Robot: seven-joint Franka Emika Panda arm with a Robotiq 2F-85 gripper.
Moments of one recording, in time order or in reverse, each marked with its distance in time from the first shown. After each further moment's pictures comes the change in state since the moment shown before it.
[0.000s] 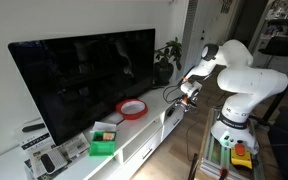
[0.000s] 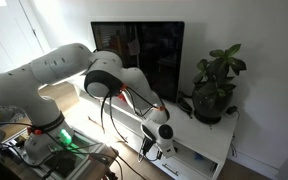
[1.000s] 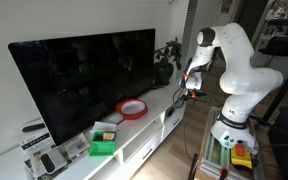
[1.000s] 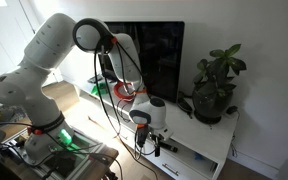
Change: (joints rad) arm 0.317 -0.371 -0.310 -0.425 -0.370 0.109 0.151
